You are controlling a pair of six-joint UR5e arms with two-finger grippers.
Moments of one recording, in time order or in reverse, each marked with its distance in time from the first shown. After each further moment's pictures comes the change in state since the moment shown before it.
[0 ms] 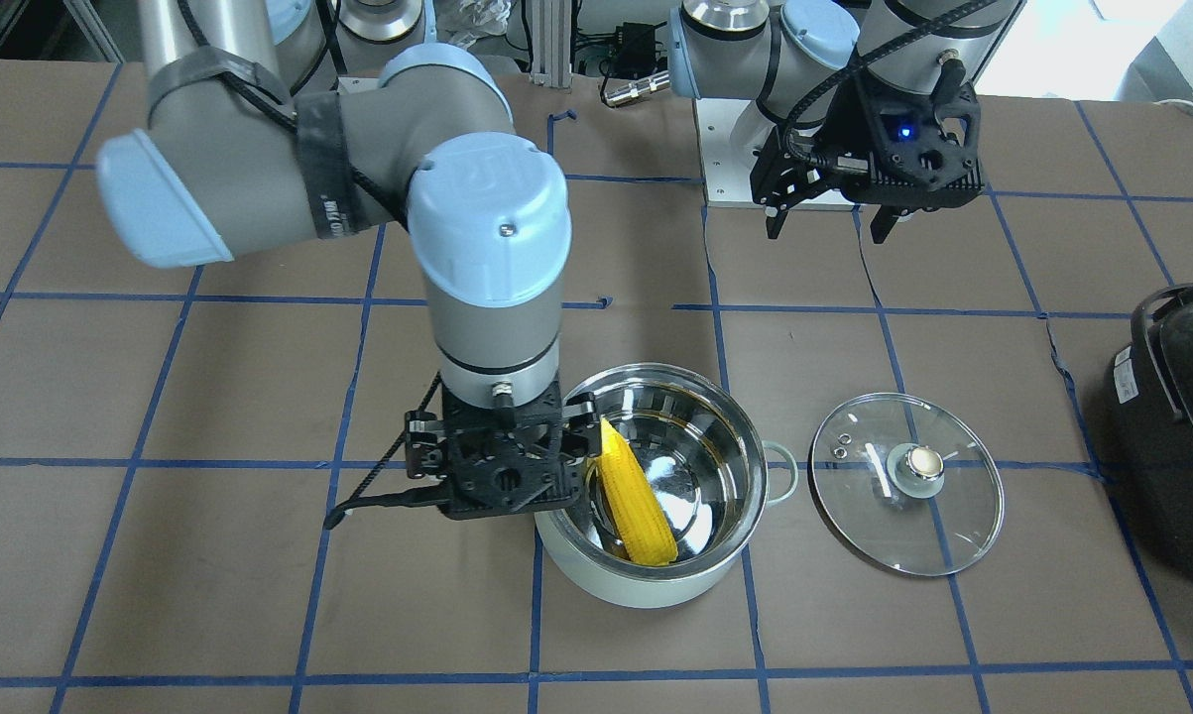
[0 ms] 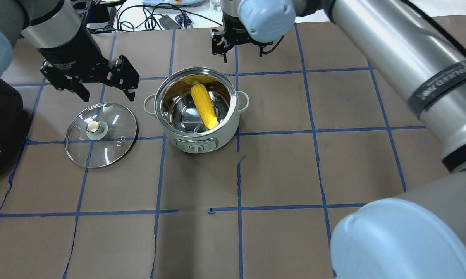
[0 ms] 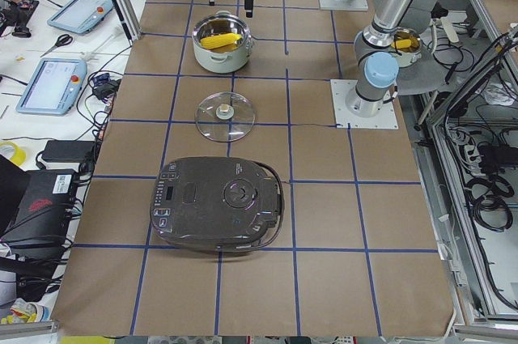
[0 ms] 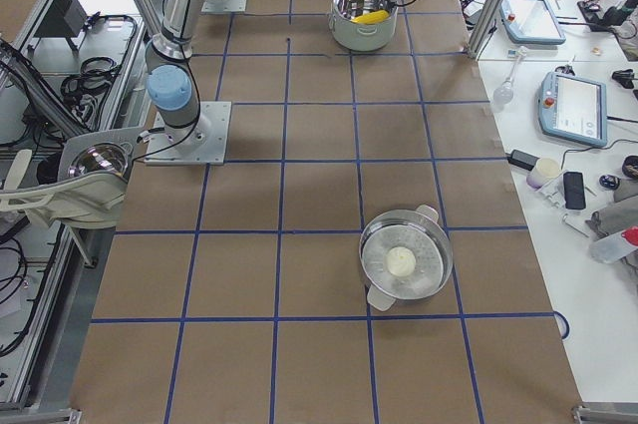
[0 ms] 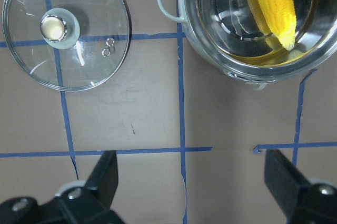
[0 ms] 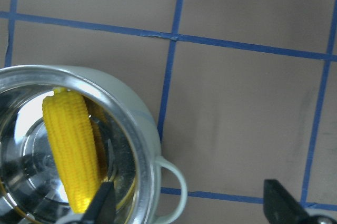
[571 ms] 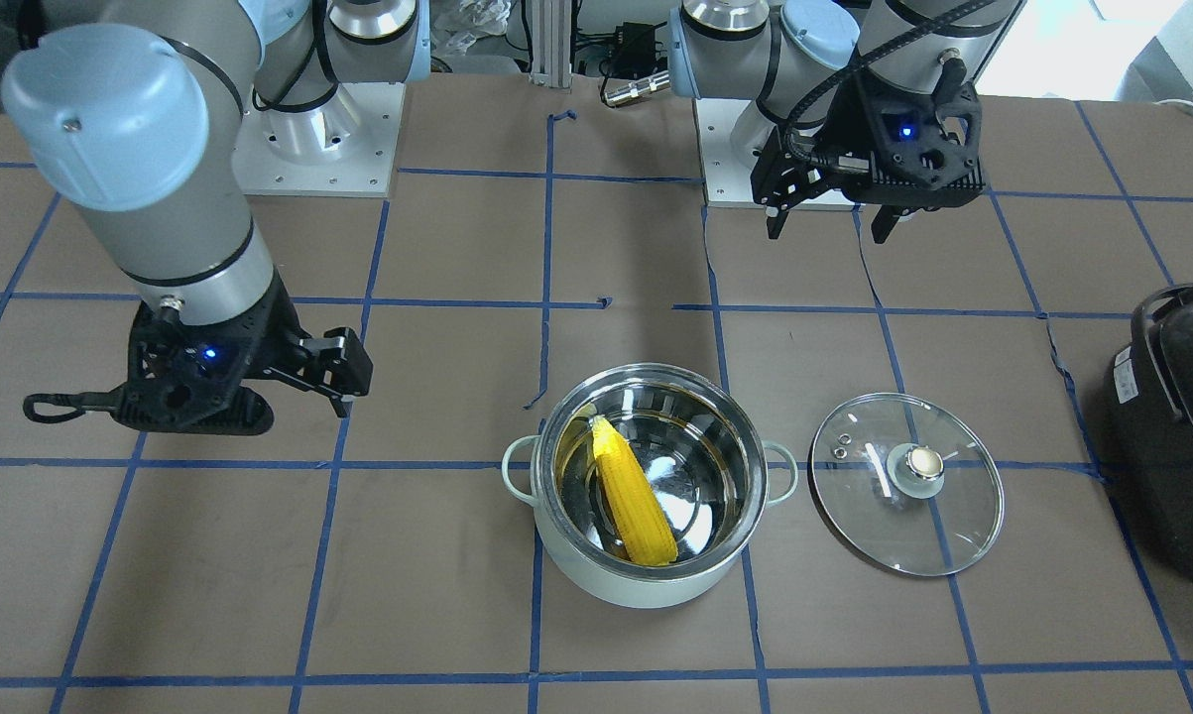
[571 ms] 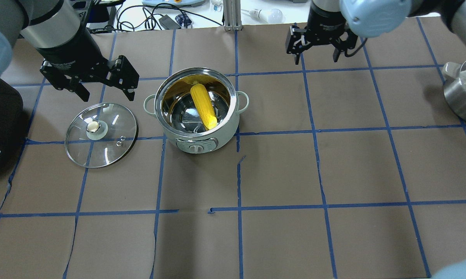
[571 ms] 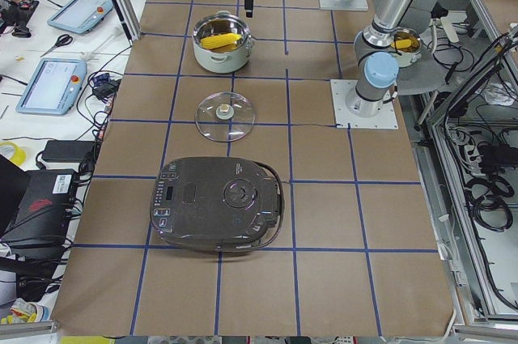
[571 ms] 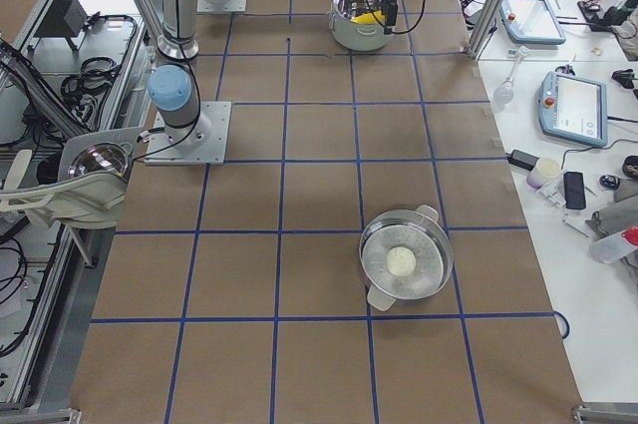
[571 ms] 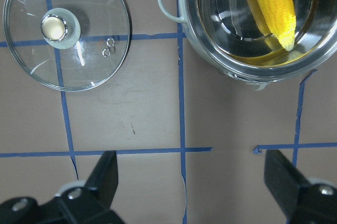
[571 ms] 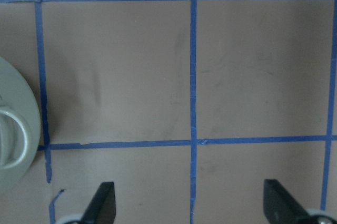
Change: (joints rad) left arm 0.000 0.001 0.001 0.000 0.001 -0.001; right arm -0.233 -0.276 0.312 0.023 0.000 -0.133
